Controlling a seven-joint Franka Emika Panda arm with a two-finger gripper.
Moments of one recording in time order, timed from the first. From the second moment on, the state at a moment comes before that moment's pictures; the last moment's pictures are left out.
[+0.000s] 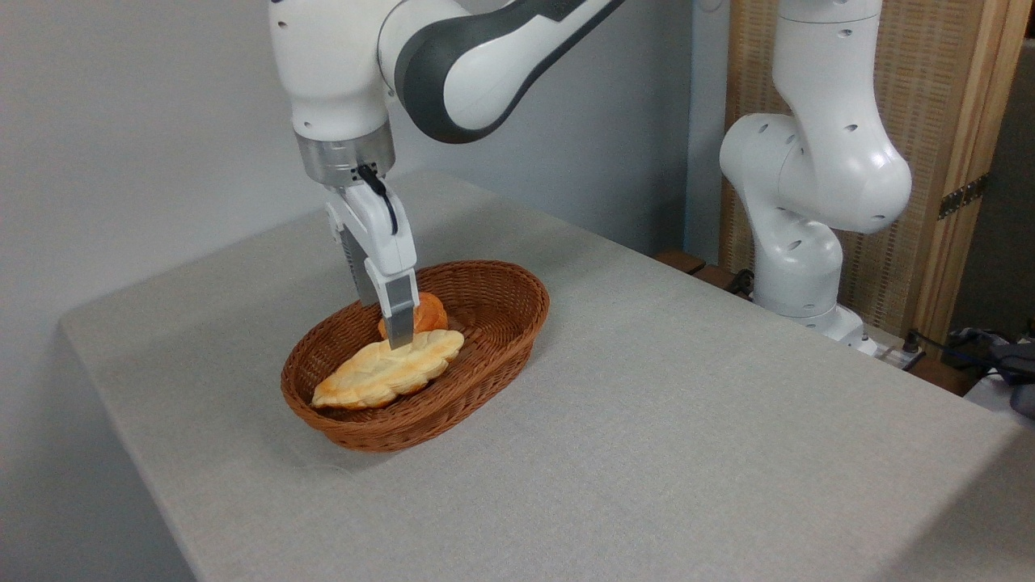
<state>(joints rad) -0.11 -0.01 -0.18 -1.96 -0.16 1.97 0.75</state>
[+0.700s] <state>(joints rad) -0.10 0.00 -0.18 -2.03 -0.11 2.10 0.78</state>
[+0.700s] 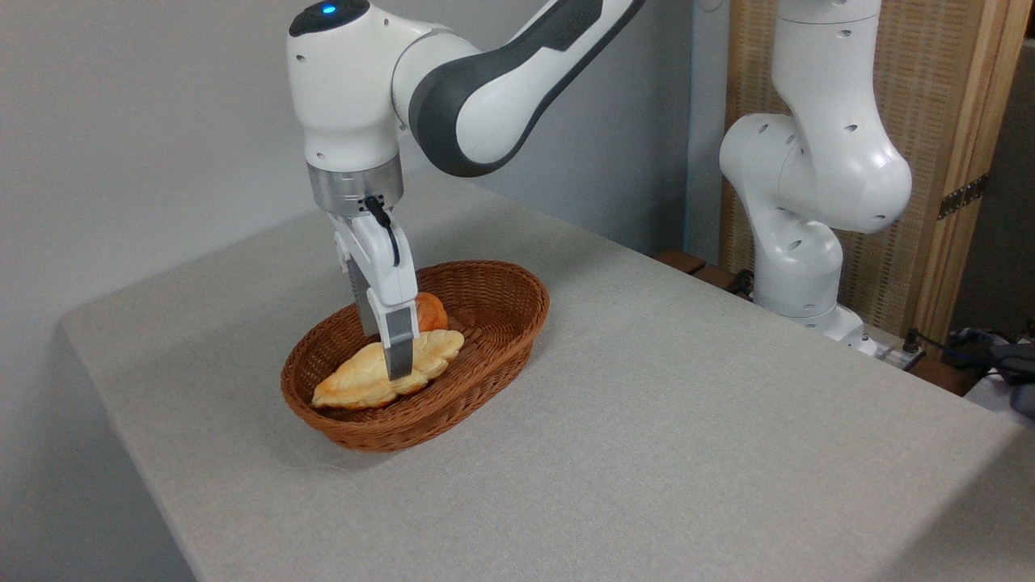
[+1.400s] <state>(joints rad) -0.11 0.04 -0.18 -2.04 -0.07 2.11 0.78</state>
